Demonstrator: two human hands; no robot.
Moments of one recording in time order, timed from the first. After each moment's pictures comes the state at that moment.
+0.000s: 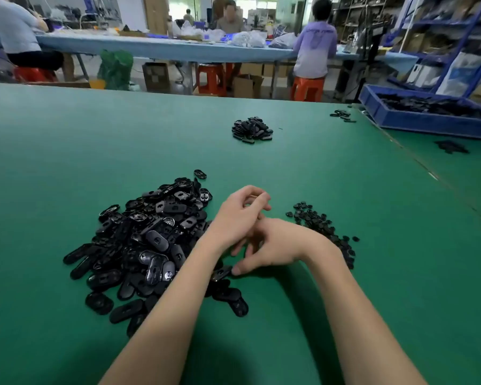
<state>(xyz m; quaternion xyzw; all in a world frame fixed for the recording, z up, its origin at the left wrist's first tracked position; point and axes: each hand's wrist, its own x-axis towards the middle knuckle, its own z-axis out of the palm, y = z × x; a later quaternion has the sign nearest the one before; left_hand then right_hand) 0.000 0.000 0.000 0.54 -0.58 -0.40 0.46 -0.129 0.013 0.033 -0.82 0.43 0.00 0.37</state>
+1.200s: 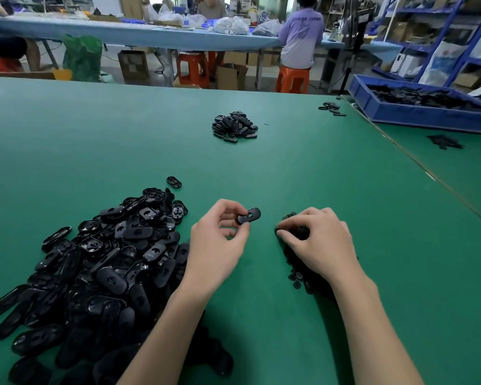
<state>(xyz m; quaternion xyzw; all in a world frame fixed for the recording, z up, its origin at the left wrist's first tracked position) -0.013 -0.006 -0.021 0.55 -0.52 -0.33 0.56 -0.200 -0.038 -0.016 -0.73 0.64 -0.22 0.10</state>
